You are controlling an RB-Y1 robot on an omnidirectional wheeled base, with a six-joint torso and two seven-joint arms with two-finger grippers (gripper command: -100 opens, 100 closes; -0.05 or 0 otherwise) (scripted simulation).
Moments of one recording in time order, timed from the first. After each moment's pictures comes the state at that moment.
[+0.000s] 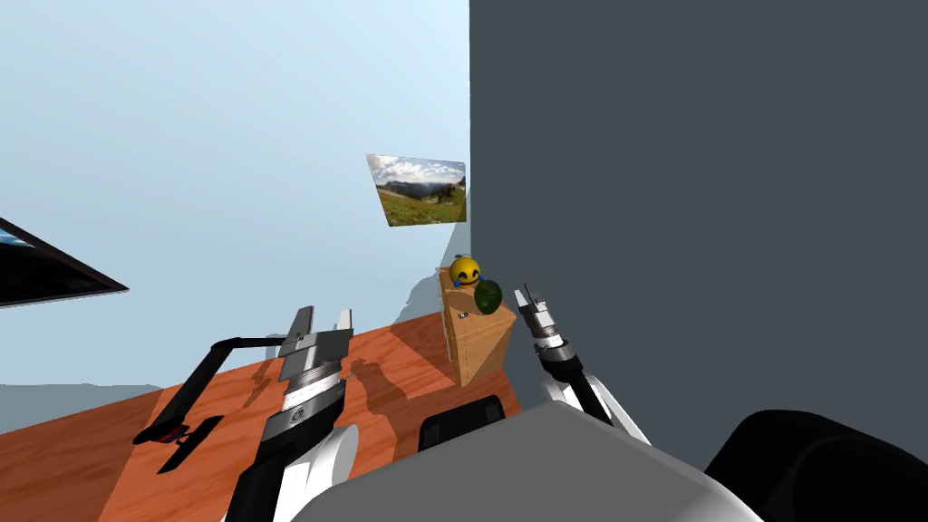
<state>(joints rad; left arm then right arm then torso) 0.54 -0.01 0.04 -2.26 0.08 -0.44 0.11 0.61 -0.11 0.00 -2.21 0.17 -0.56 -0.12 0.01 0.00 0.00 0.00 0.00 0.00</state>
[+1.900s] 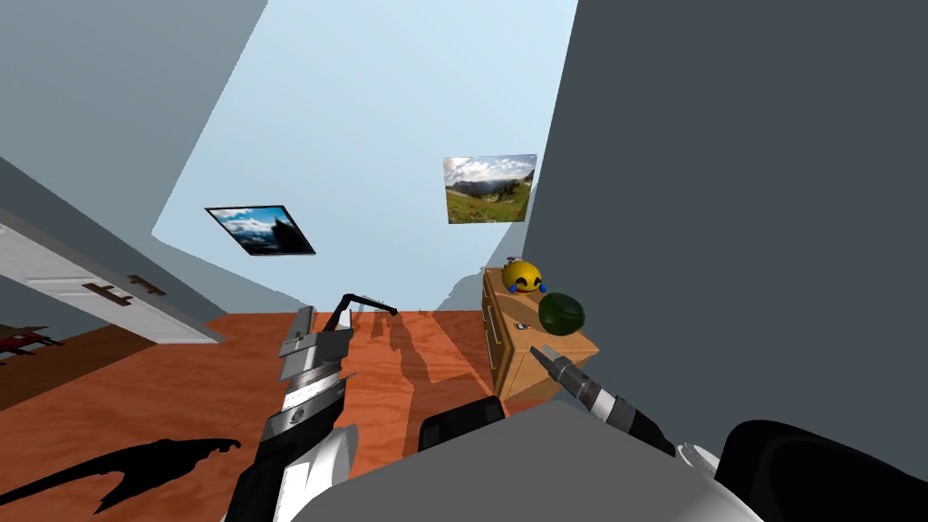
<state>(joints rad) 0.54 -0.01 0.04 -2.26 0.08 -0.44 0.11 0.96 -0.41 -0.17 -2.01 0.66 -0.62 -0.09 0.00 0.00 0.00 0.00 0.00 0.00</state>
